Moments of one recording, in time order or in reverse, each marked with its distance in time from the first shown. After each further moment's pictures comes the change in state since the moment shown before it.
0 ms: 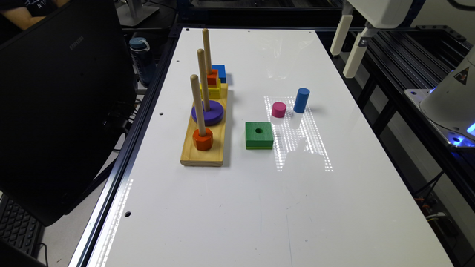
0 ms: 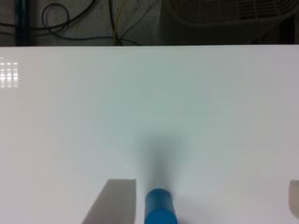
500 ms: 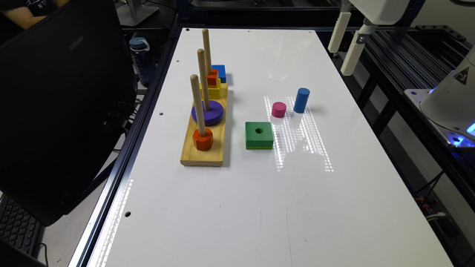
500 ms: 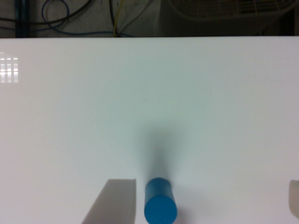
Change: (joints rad) arm 0.000 0.005 0.000 0.020 0.000 0.000 0.000
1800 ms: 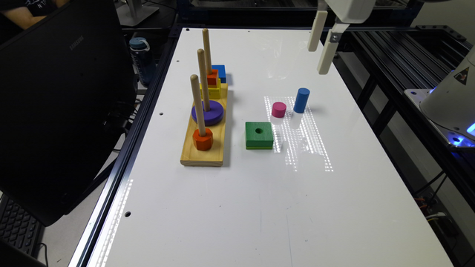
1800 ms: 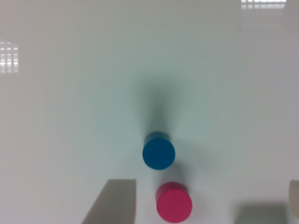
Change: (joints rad) arm 0.001 0.184 0.004 0.157 0.000 0.025 0.000
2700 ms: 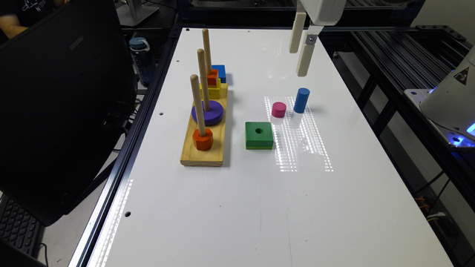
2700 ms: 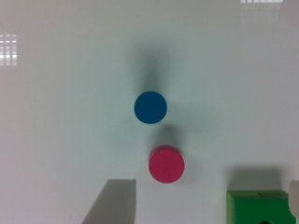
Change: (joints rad) arm 0.001 0.120 0.022 0.116 0.005 0.001 0.015
